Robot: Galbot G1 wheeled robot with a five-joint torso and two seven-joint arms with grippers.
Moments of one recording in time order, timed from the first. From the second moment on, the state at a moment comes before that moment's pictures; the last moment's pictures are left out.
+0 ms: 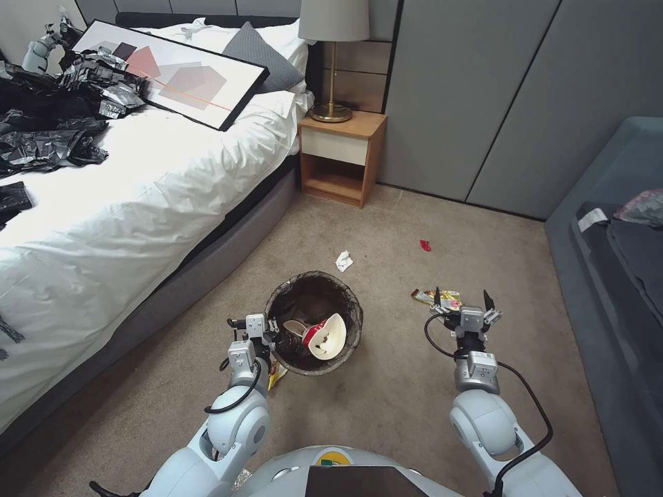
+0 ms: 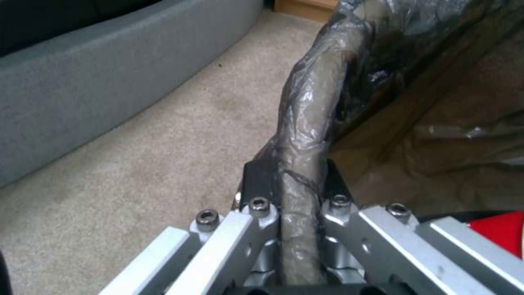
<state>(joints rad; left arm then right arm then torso) 1.42 -1.17 -0.12 -2.07 -0.49 0.26 -0.59 -1.51 1.12 0.41 1.94 0.13 0.08 0.54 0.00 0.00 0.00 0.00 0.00</state>
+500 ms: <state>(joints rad) 1.42 -1.17 -0.12 -2.07 -0.49 0.26 -0.59 -1.51 1.13 0.41 1.94 0.13 0.08 0.55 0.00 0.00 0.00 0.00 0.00</state>
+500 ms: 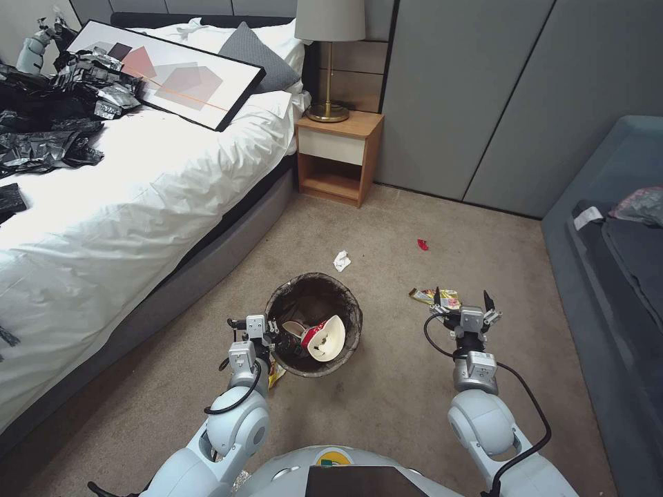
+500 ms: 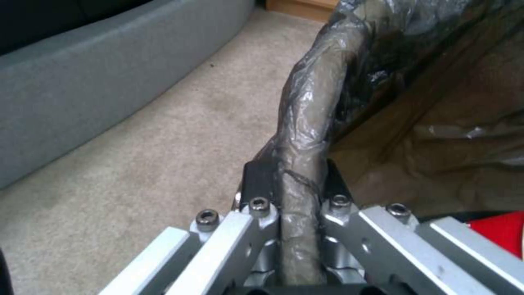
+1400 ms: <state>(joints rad) 1.42 -1.18 -0.12 -2.06 -0.50 0.25 -0.59 -1.48 1.16 0.40 1.93 0.13 0.10 0.56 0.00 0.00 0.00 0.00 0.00</state>
